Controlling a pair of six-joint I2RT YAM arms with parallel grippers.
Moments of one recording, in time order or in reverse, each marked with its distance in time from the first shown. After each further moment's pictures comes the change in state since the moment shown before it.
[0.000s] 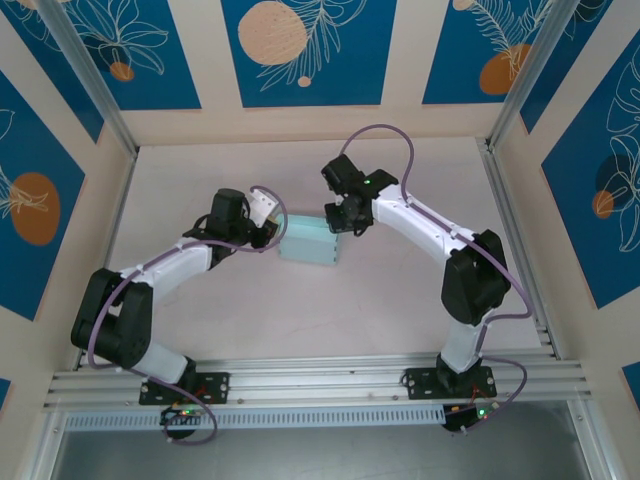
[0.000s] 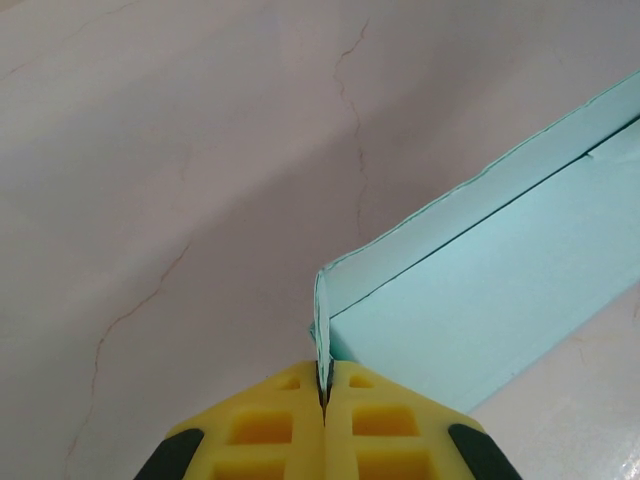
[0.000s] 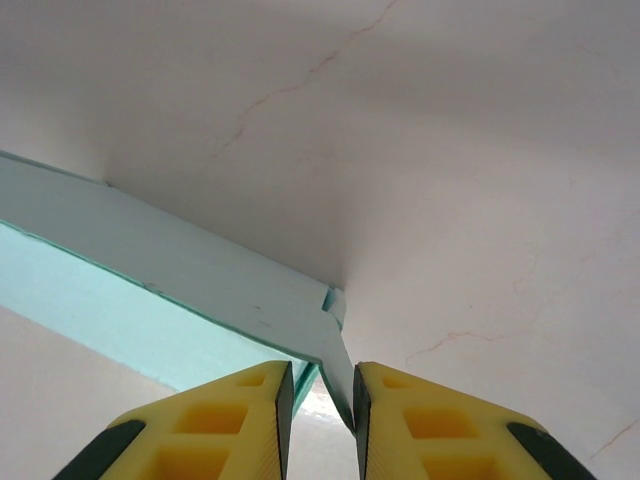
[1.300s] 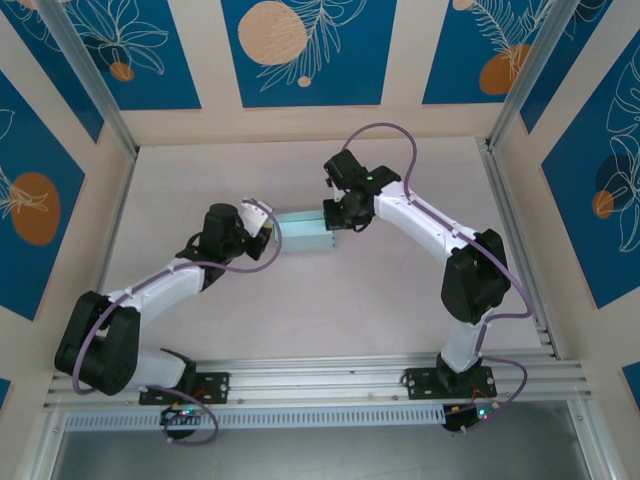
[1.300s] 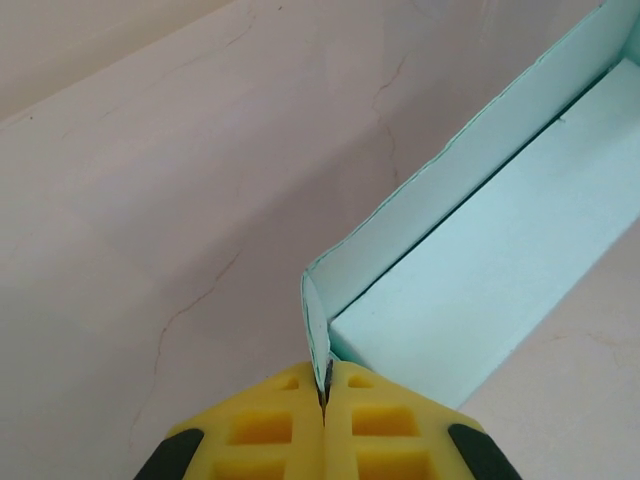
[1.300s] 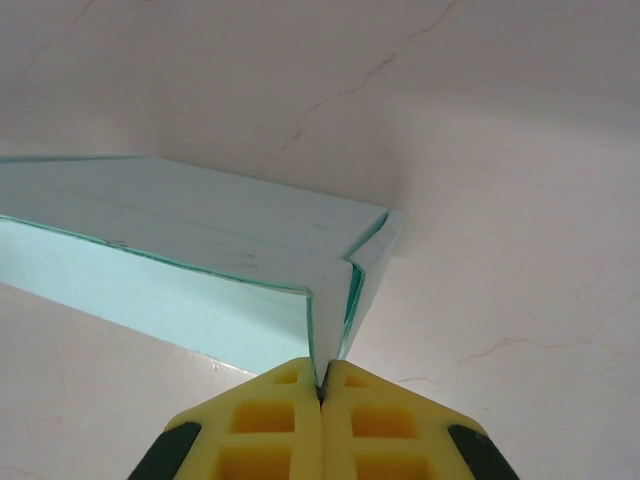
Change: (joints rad) left arm -0.029 -0.145 -0.169 0.162 -0.117 0.002; right arm -0.017 0.013 0.032 0.008 -0.127 0.019
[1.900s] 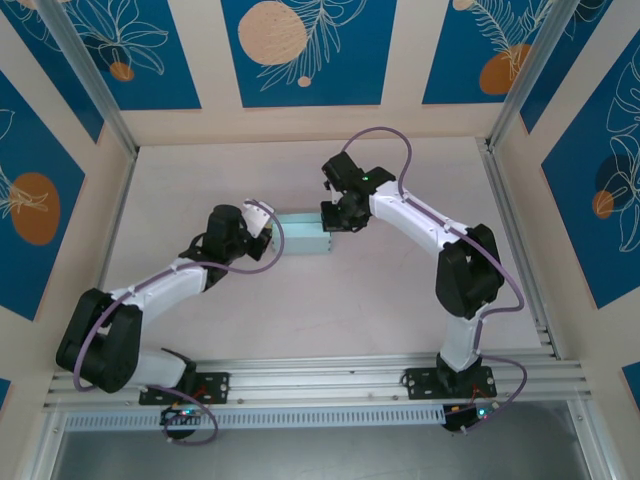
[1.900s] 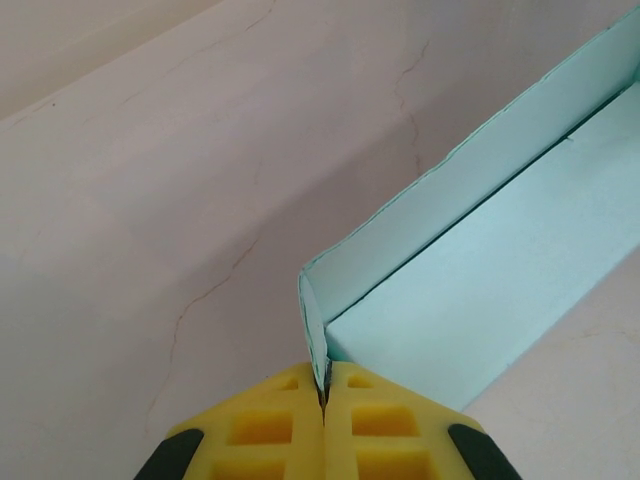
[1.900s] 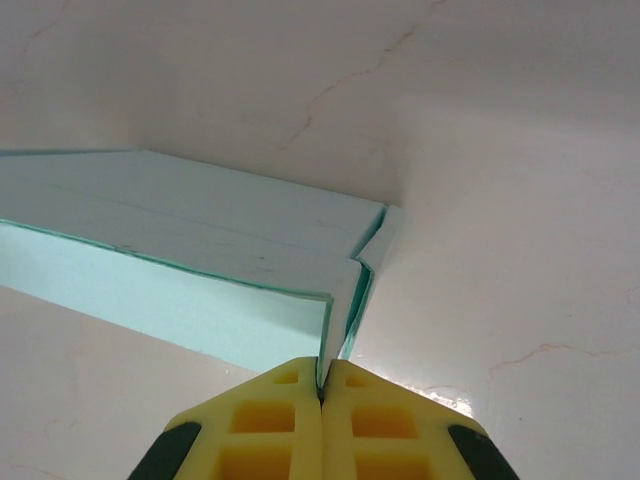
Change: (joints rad) left arm -0.020 0.015 -0.001 0.003 -0.067 0.000; right arm -0.005 0.045 0.000 0.017 -0.042 0.026
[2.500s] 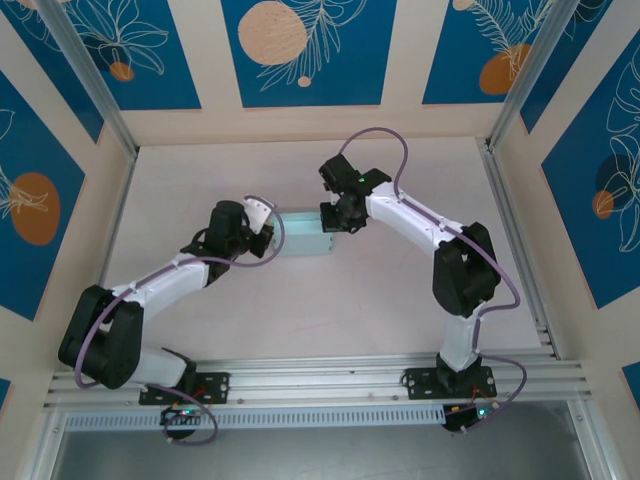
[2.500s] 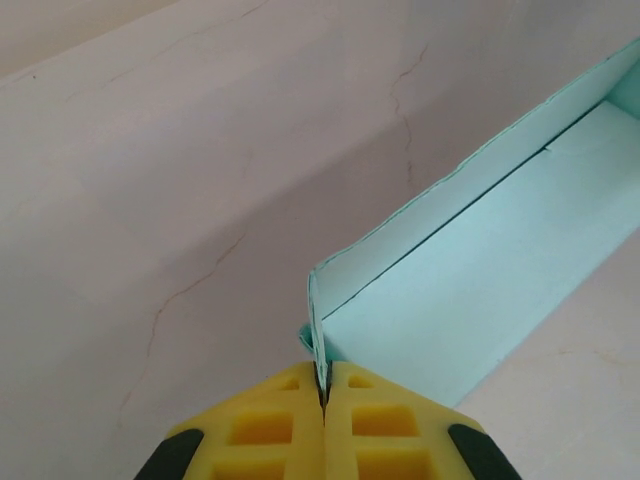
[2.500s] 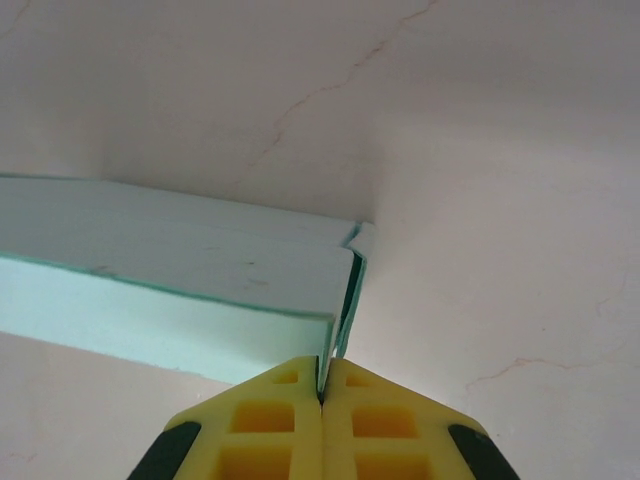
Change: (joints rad) left arm -0.005 0.021 0.050 -0.060 0.012 -0.088; right arm 0.012 0.025 -0.001 0.013 0.074 -0.001
